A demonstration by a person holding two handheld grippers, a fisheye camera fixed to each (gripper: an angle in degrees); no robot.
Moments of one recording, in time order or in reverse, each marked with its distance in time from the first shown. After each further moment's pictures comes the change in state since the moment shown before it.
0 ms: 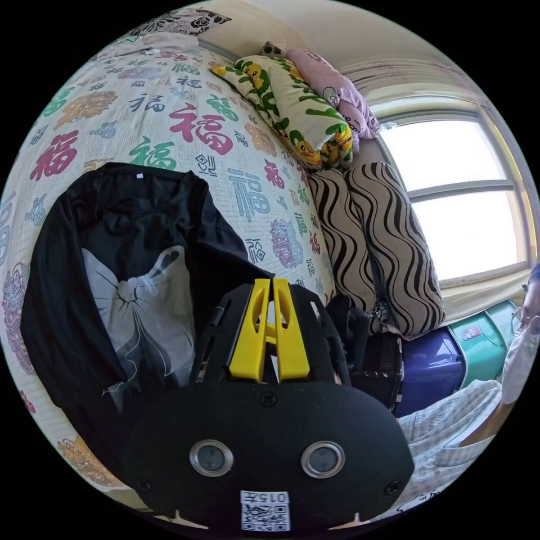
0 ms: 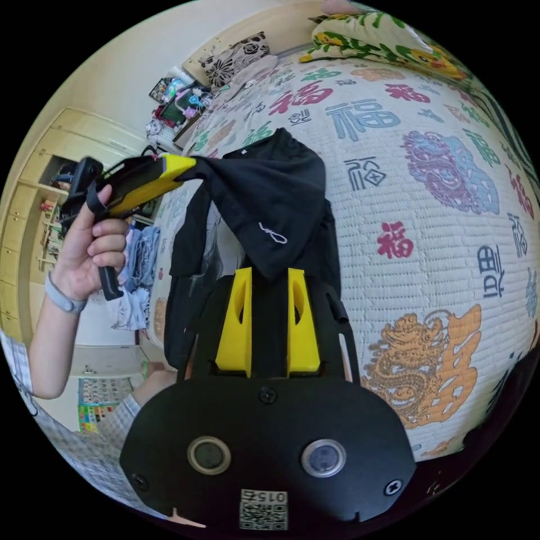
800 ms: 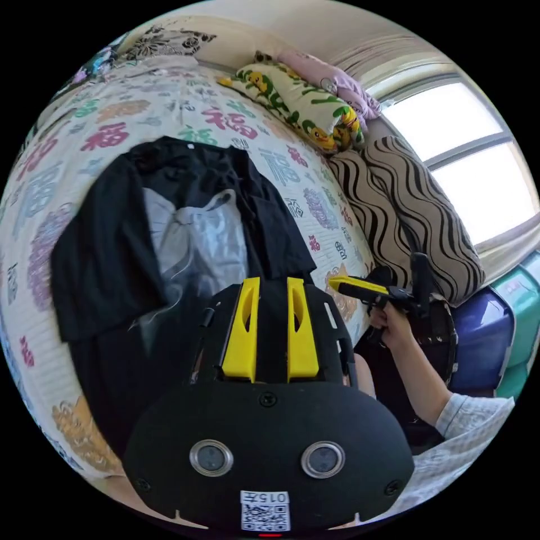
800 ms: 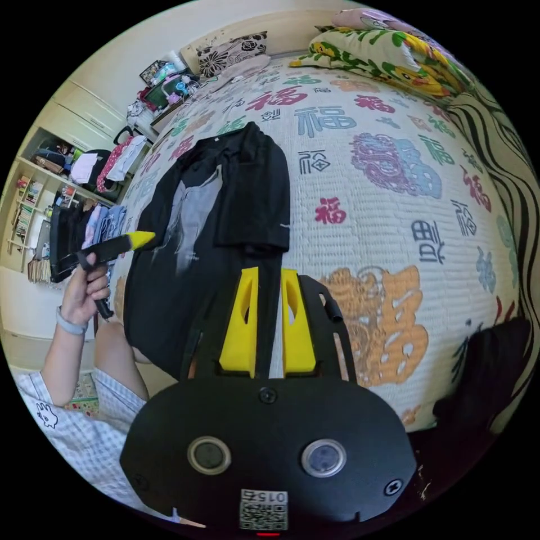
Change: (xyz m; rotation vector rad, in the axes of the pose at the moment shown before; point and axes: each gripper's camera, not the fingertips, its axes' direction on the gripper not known) left arm 0.033 0.142 -0.159 -0.001 -0.204 0.093; right arm -0.017 0.049 0.016 0.014 0.151 -0.023
